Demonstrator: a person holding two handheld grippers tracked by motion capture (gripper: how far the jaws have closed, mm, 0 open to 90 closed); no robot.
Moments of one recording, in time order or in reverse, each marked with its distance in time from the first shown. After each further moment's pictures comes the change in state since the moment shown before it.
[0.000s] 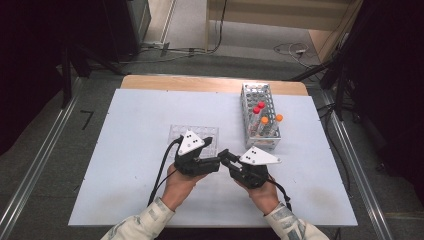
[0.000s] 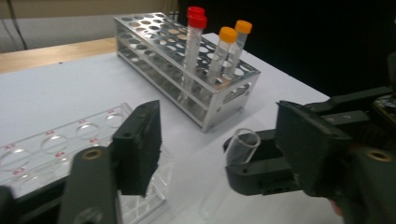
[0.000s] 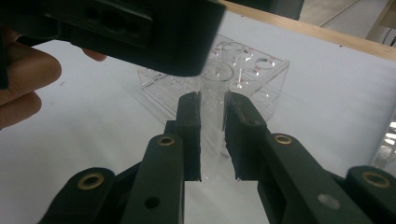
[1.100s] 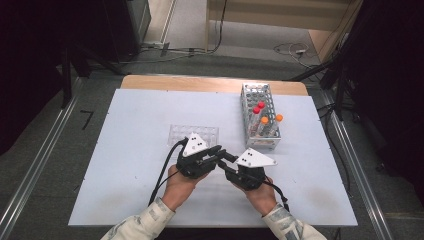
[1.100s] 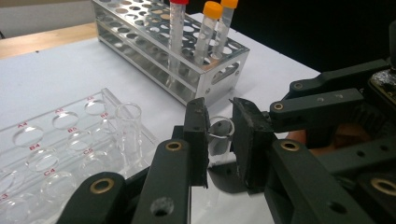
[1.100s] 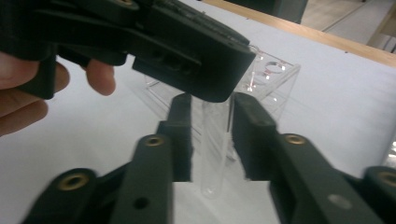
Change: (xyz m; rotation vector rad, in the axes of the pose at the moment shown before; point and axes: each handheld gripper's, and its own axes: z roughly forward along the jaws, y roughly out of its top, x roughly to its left) left arm -0.001 -0.003 0.003 0.061 -0.026 0.032; right arm 0.007 0.000 0.003 -0.004 0.004 -0.036
